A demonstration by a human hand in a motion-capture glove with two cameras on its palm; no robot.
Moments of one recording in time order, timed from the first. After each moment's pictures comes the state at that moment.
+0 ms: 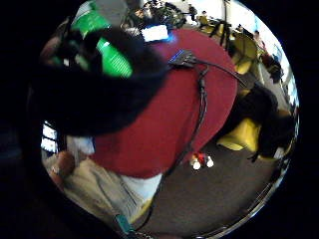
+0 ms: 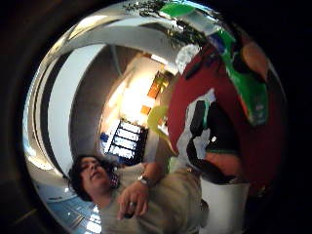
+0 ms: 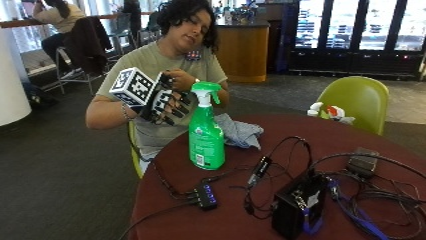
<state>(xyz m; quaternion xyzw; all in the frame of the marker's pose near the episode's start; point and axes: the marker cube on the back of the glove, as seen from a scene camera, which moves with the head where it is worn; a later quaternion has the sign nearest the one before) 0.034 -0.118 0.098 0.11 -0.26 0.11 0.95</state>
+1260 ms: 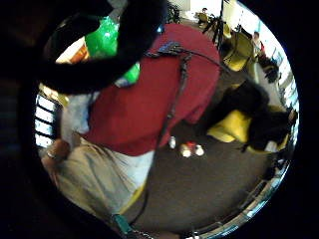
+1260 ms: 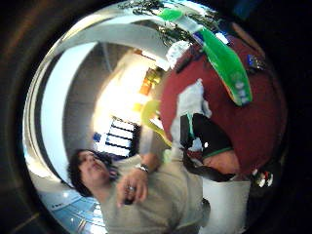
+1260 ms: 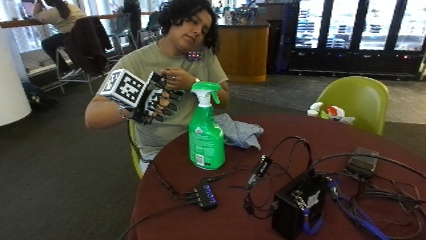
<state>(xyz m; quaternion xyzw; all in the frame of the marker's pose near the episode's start) 0.063 -0.114 0.080 0.12 -0.28 0.15 0.94</state>
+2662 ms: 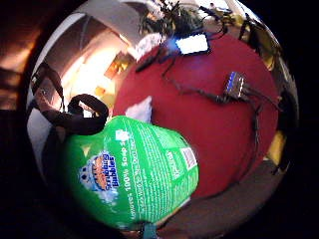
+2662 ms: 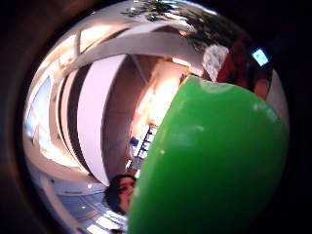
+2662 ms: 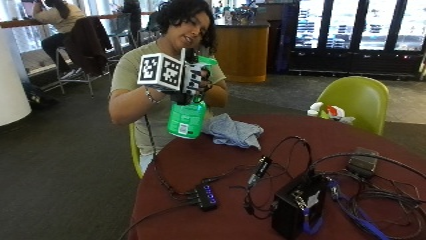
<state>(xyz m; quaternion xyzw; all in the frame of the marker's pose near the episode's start) 0.004 -0.226 0.040 0.09 -0.44 0.09 0.89</state>
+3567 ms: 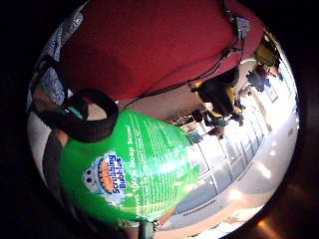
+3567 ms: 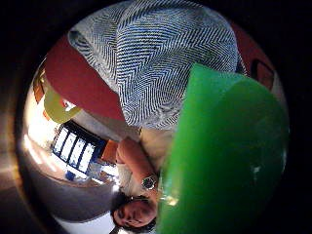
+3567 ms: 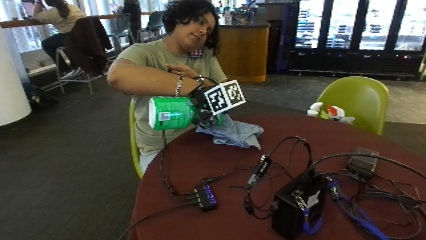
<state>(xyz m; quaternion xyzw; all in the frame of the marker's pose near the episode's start) -0.077 -0.232 0.162 -0.54 0.01 0.19 0.82</state>
